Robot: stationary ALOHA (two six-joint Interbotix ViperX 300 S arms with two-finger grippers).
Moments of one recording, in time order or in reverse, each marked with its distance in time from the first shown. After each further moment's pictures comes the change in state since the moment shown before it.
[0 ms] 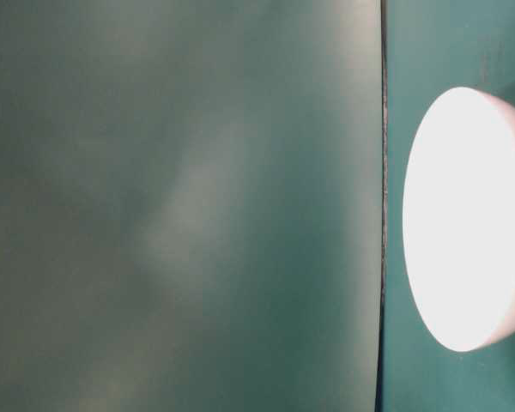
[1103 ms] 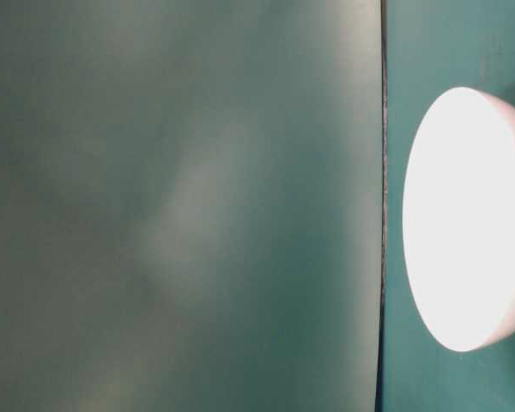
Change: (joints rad) left arm 0.000 -0.003 0.025 -0.014 -0.031 0.015; right arm -0.101 -0.235 -0.126 -0.103 0.138 -0.087
